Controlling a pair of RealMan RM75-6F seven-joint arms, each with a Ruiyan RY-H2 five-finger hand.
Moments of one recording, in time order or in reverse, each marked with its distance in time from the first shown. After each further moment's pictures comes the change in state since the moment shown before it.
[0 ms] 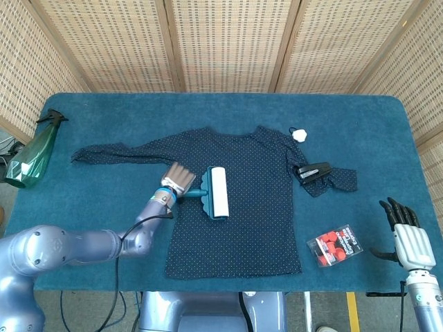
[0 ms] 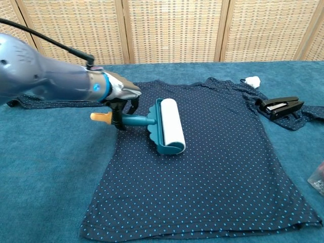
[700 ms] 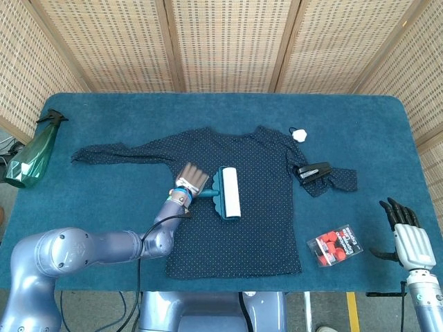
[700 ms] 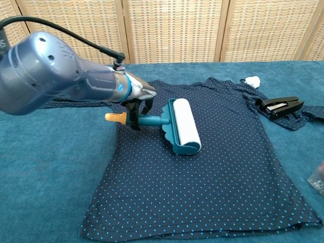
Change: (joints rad) left arm -0.075 -0.063 -0.036 0.052 -0.152 0.016 0.113; right arm 0.003 0.001 -0.003 0.004 -0.003 -0.009 0.009
